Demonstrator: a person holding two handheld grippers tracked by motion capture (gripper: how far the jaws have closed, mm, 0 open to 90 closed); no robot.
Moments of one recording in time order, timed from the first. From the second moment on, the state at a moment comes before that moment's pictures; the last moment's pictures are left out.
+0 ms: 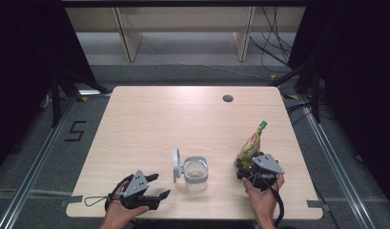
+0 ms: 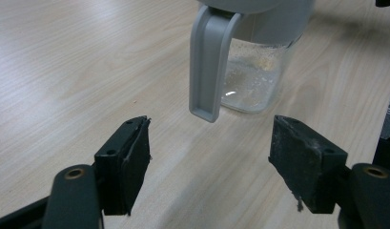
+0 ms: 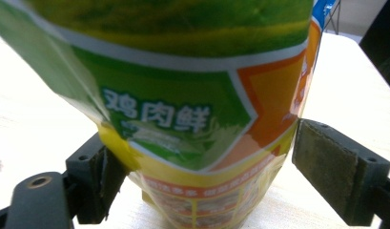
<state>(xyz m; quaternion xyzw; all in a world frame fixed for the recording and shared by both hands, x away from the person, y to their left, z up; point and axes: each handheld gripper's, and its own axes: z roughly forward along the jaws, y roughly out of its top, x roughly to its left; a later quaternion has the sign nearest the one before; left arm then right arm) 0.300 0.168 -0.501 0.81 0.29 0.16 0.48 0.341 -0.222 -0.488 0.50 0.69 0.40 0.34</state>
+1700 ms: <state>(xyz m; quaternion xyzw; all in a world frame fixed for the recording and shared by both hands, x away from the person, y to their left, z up) 0.299 0.166 -0.500 0.82 0.28 0.16 0.48 0.338 -0.244 -0.494 0.47 0.68 0.45 0.33</state>
